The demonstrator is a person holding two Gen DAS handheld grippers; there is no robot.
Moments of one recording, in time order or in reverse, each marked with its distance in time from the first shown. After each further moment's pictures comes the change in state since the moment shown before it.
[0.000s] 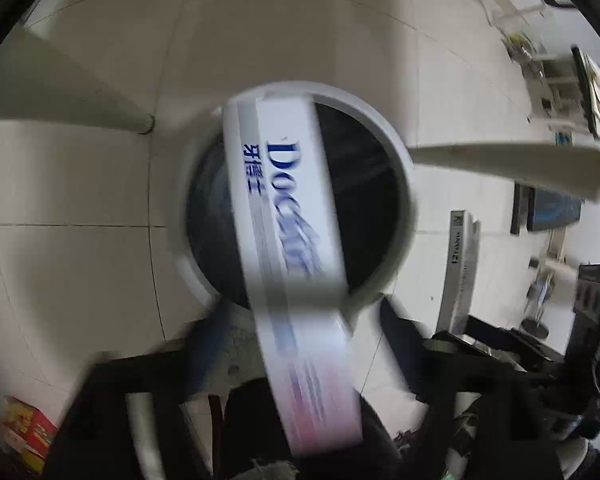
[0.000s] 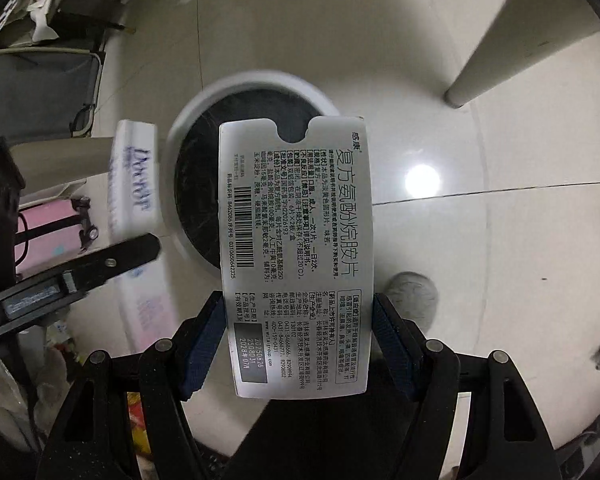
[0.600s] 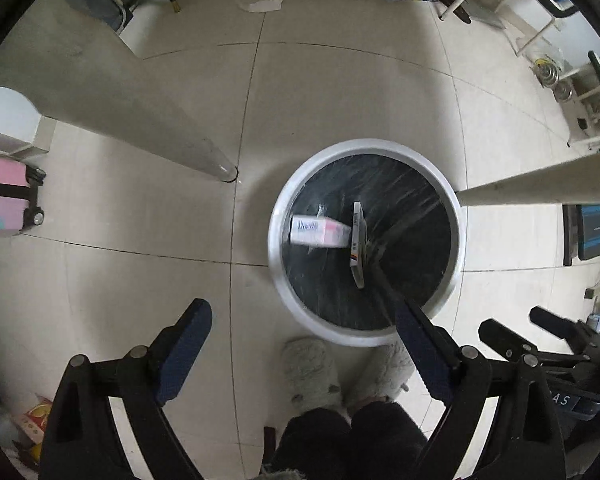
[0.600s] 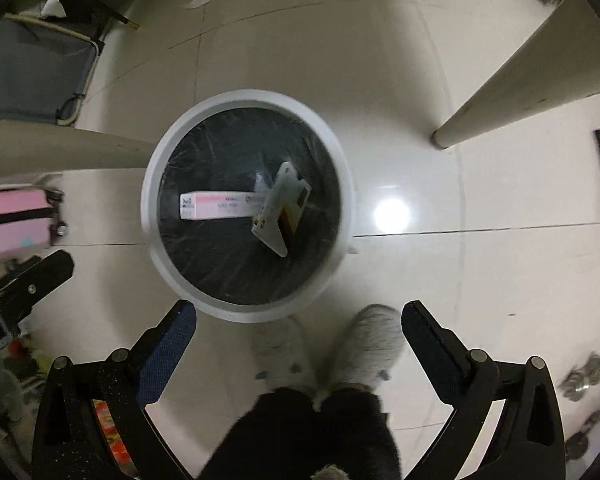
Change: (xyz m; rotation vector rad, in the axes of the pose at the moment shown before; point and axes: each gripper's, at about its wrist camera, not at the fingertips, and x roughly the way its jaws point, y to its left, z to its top) left arm -0.057 -0.001 -0.060 0.031 -0.248 0.253; right arm -0.012 0.019 0.004 -0.107 -0.127 -0.189
